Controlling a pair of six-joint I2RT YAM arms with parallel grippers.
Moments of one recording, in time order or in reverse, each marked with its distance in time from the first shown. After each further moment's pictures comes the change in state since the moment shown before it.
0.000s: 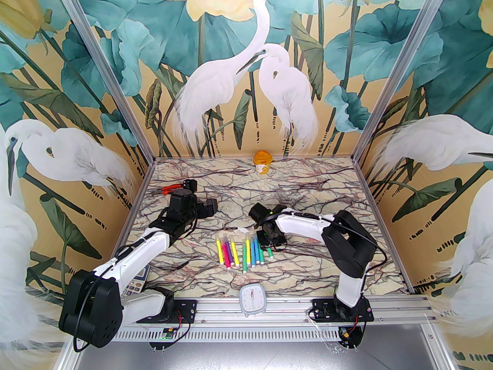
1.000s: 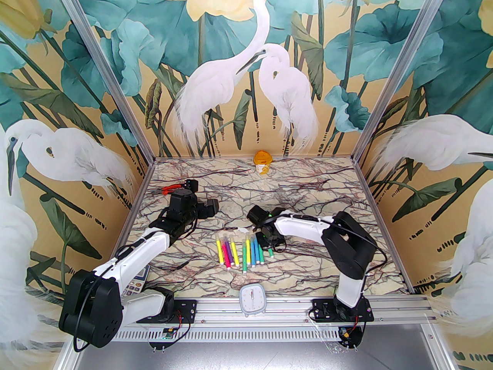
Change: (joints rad) left arm 0.000 0.004 0.000 0.007 0.073 -0.005; right arm 0.023 -0.056 -0.069 0.091 0.041 -0.060
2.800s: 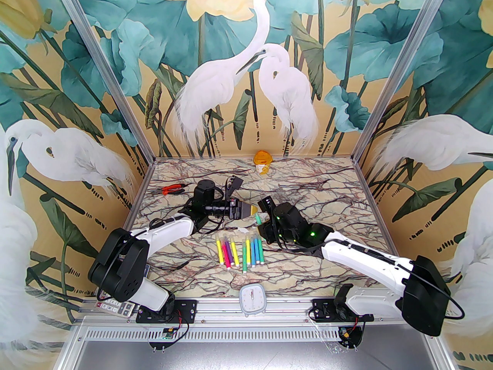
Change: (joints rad) left arm -0.180 0.331 0.155 0.461 0.969 -0.257; right arm -0.004 -0.555 -0.287 0.465 -0.103 -0.272
